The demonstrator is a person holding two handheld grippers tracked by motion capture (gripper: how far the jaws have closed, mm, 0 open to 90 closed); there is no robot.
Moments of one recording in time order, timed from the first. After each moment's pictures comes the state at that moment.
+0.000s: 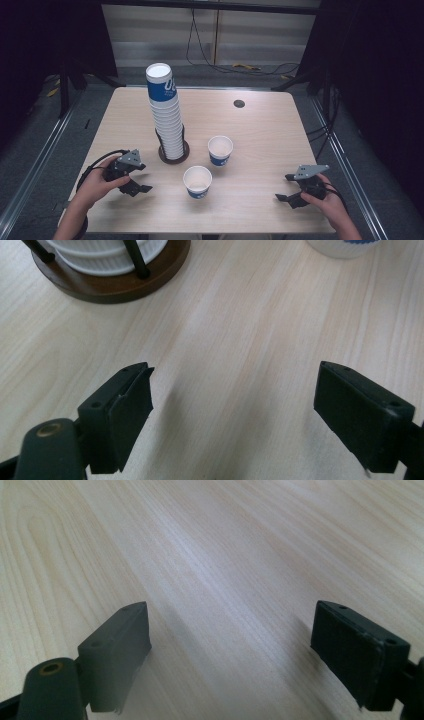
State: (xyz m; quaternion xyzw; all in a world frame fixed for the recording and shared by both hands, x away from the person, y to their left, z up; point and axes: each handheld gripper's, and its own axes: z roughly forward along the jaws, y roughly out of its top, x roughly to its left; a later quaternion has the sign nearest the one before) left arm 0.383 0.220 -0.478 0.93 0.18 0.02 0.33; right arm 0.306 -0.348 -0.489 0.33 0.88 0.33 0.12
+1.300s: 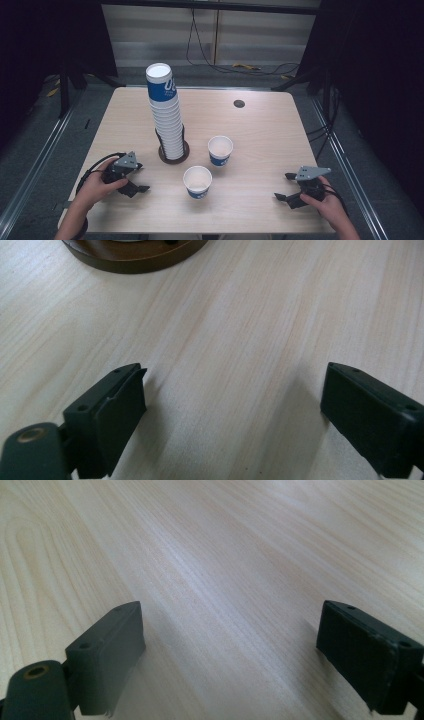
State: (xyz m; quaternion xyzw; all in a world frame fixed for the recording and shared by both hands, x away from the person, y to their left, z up) left arm 0.389 0.233 -0.507 0.92 0.18 0.05 0.35; right arm 0.305 -0.352 -0.499 0.33 0.86 0.36 0.13
